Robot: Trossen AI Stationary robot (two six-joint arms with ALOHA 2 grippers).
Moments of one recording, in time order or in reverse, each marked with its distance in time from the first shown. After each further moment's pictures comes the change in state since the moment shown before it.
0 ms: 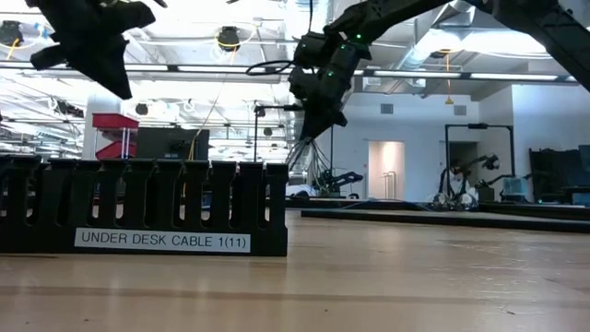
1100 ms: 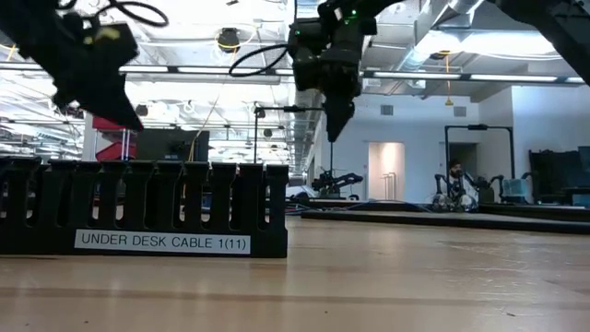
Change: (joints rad) left arm -0.109 0.008 -0.292 0.414 -0.146 0.391; right arm 0.161 -0.025 0.000 -0.320 -0.029 -0.182
